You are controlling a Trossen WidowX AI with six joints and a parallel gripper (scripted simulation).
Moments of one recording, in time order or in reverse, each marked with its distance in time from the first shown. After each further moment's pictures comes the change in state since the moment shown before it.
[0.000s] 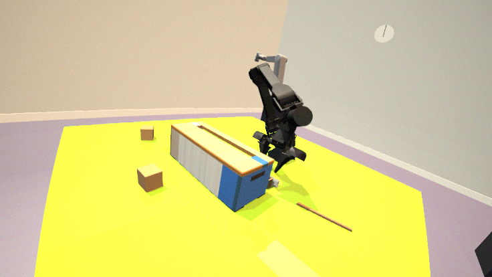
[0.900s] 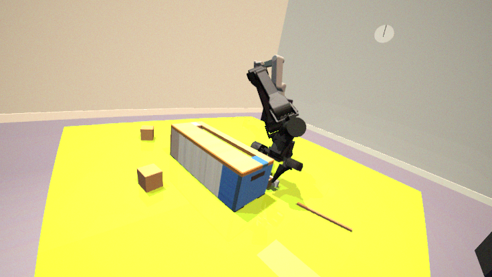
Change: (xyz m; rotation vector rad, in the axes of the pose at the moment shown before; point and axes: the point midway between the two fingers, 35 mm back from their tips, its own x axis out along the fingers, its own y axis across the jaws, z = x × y) arm 0.035 0.000 0.016 0.004 0.009 -0.003
